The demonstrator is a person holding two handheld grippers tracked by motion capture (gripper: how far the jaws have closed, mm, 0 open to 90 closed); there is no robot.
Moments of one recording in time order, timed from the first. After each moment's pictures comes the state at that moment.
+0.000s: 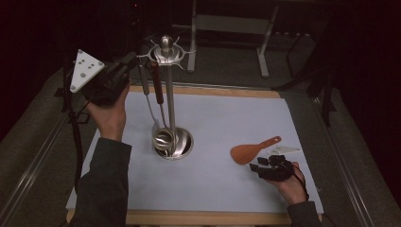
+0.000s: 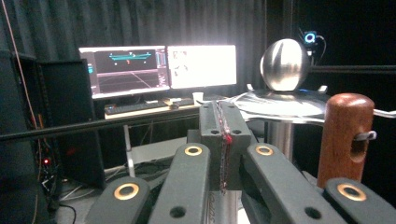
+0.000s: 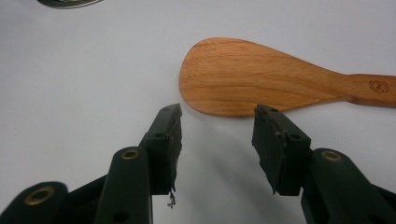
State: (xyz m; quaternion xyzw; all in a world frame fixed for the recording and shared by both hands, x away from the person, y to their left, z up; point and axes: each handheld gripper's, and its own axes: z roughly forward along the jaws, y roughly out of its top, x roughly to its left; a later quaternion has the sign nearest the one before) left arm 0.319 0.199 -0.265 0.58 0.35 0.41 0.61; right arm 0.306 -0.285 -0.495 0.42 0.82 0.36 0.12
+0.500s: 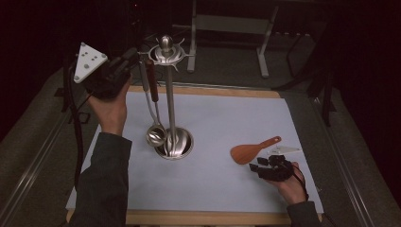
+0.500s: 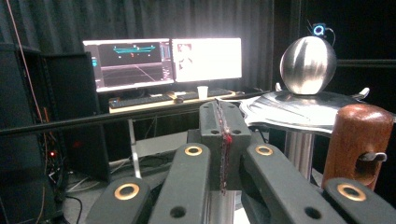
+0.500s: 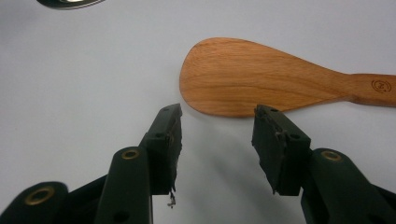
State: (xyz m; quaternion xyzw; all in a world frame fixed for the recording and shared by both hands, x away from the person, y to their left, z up) left arm 0.330 0.198 -0.260 0.59 0.36 0.41 0.60; right arm 0.306 -0.285 -0.496 0.42 0.82 0.36 0.12
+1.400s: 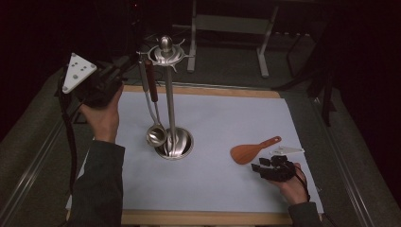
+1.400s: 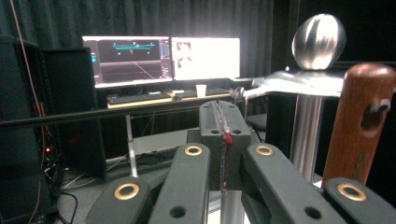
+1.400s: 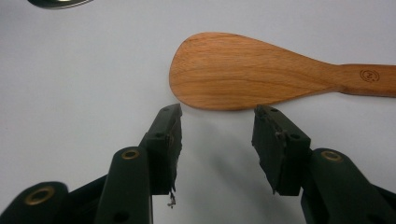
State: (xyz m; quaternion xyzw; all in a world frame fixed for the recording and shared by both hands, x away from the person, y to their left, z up) left arm 0.319 0.220 -0.282 0.58 0.37 0.40 0.61; right arm 0.306 -0.292 -0.499 0.43 0.82 0.36 0.12
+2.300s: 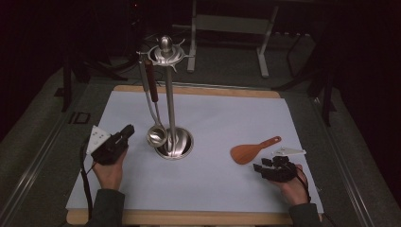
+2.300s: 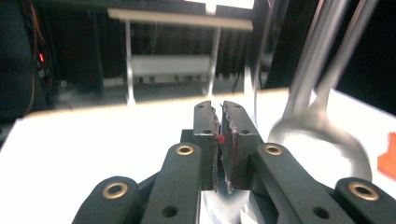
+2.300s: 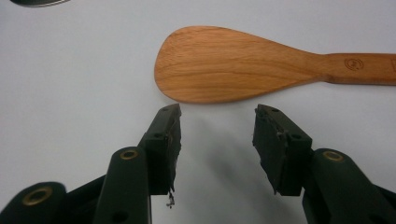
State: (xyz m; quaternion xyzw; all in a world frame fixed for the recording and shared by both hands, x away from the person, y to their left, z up) left arm 0.284 0.239 -0.485 0.64 0.46 0.31 0.54; right arm 0.306 -0.298 -0.504 0.45 0.81 0.36 0.13
